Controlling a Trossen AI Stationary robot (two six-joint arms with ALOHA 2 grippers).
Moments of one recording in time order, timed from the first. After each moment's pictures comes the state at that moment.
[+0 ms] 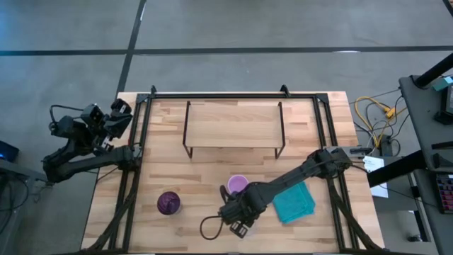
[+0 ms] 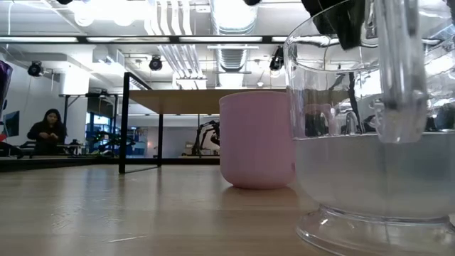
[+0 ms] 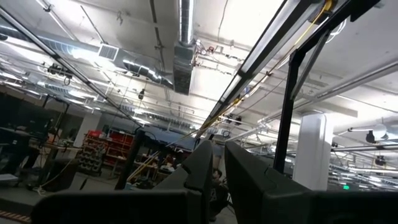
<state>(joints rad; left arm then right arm) 0.29 0.15 0.55 0.15 0.18 -0.41 0.47 2.26 2.13 -1.33 -0.21 1.09</state>
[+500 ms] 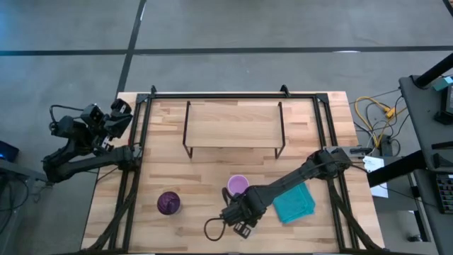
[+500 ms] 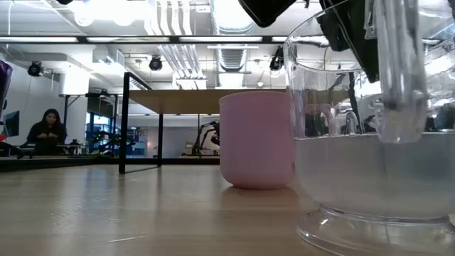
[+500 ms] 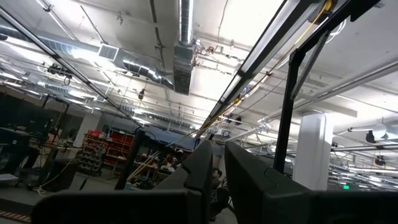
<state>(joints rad) 0.29 0.15 0.55 0.15 0.18 -0.41 0.48 2.26 2.06 -1.33 -0.21 1.07</state>
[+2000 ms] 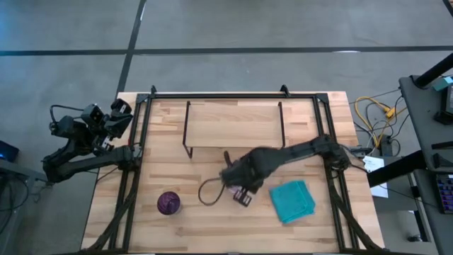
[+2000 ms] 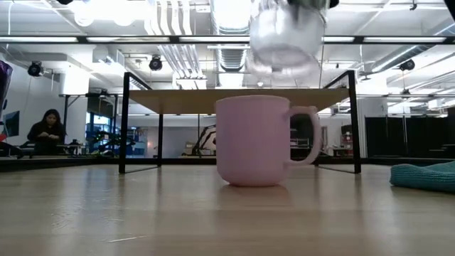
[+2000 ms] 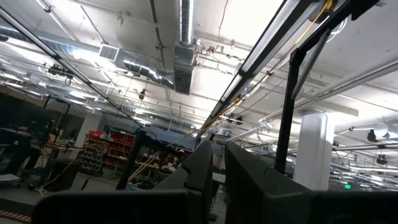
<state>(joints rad) 0.29 0.15 0.55 0.15 0.18 -0.41 0.29 2.12 2.20 -1.57 -0.10 0.86</state>
